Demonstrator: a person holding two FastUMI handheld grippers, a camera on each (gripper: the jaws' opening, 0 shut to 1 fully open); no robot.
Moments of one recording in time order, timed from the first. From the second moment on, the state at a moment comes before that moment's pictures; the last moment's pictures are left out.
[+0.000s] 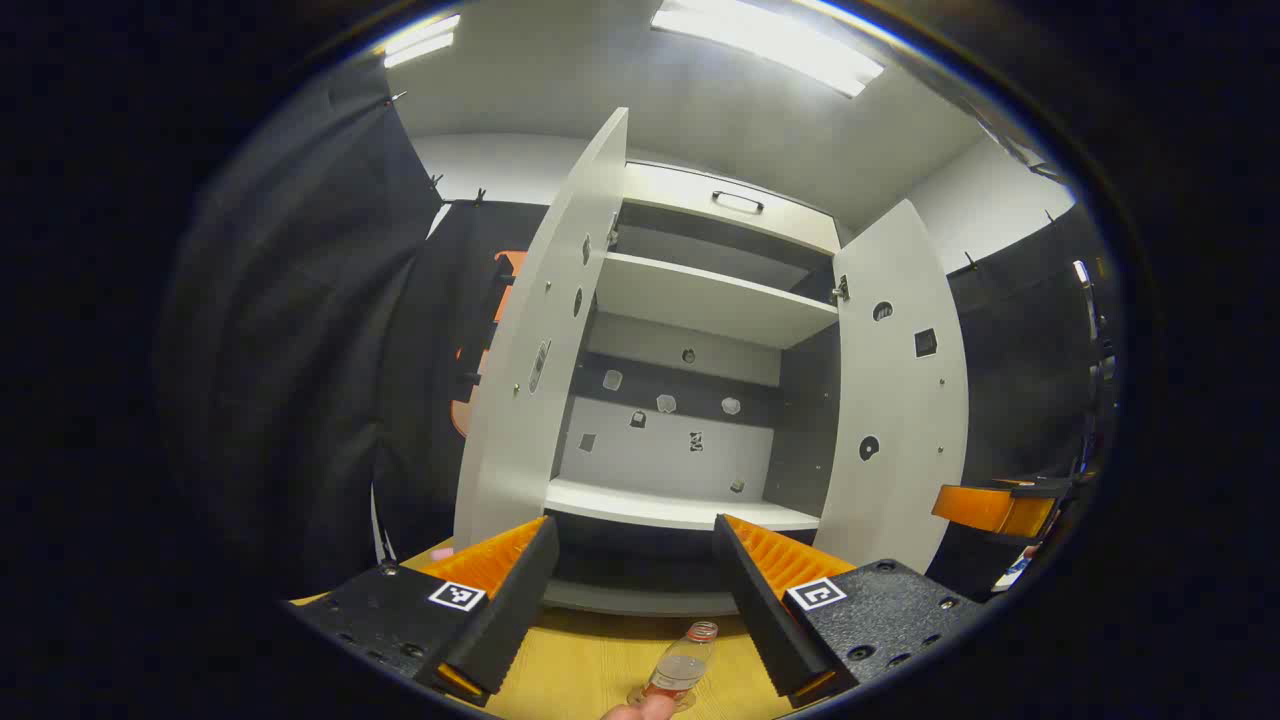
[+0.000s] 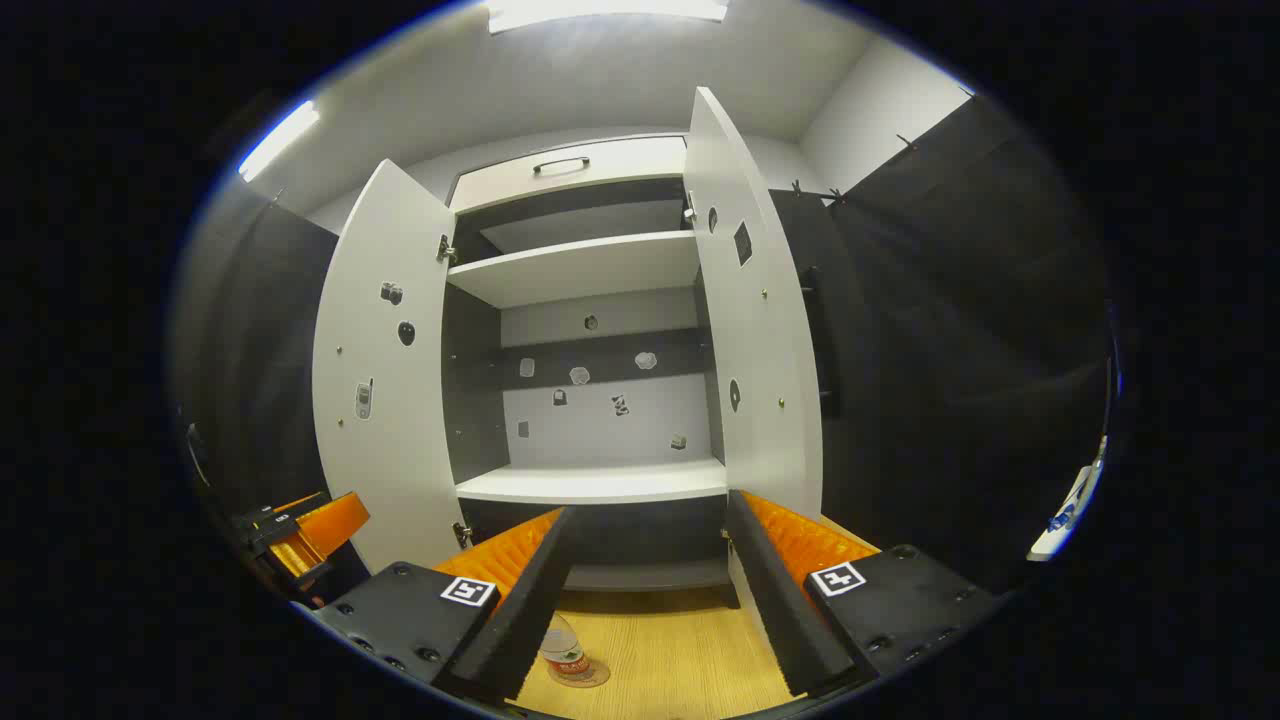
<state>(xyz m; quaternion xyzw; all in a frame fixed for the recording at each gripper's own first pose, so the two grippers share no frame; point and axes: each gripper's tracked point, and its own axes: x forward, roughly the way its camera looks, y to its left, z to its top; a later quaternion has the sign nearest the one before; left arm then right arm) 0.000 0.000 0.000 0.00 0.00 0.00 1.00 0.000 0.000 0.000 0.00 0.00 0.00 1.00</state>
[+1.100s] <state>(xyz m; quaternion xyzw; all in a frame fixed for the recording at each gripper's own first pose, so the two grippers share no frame) 0.027 -0.045 -0.001 -0.05 -0.01 -0.05 1.00 -0.013 -0.004 0.004 0.00 -0.01 -0.01 1.00</state>
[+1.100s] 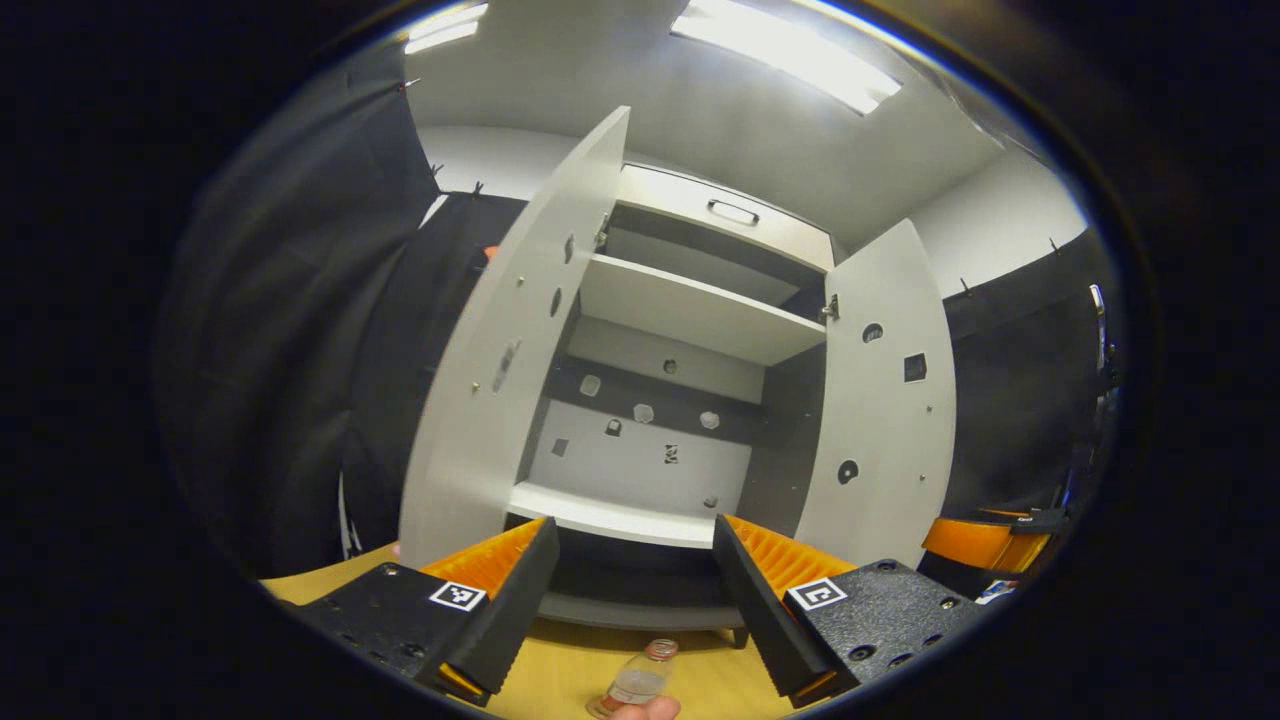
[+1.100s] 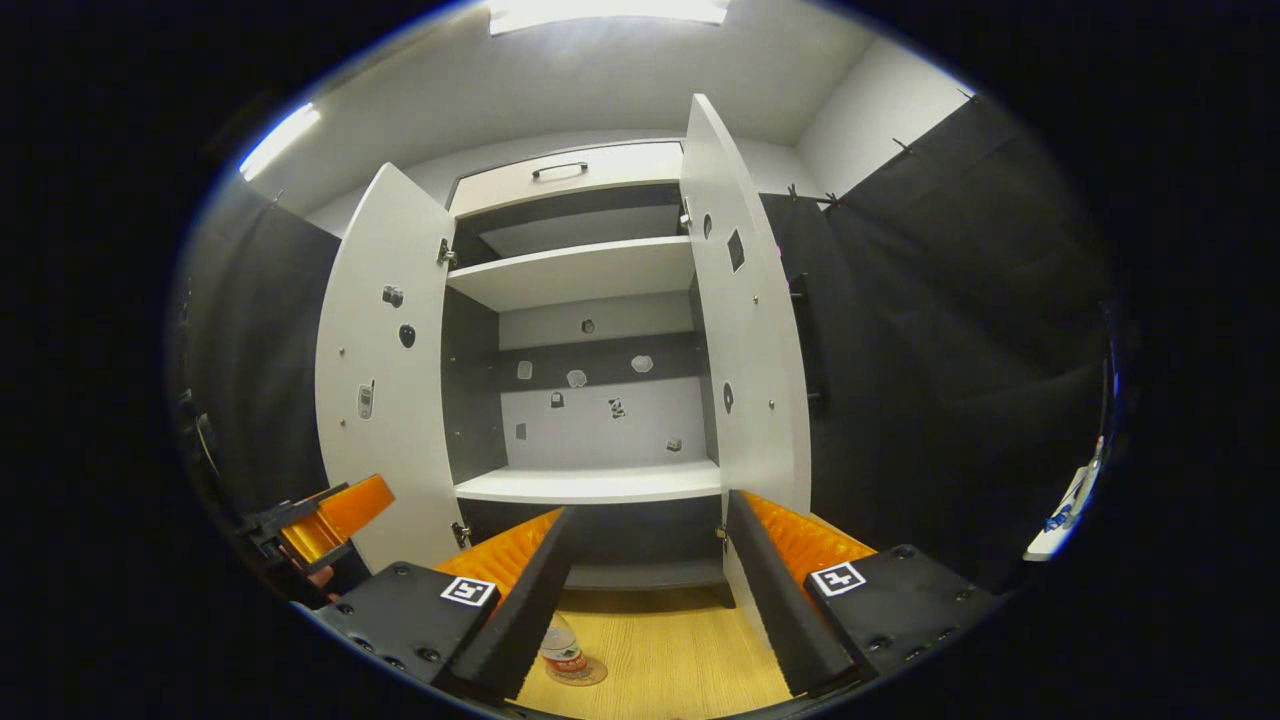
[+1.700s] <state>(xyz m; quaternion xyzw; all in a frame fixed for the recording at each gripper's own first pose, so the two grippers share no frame) 0.080 -0.072 -0.219 0.00 0.14 -0.05 0.99 -0.034 -0.036 0.000 -0.04 0.01 -0.05 1.00</state>
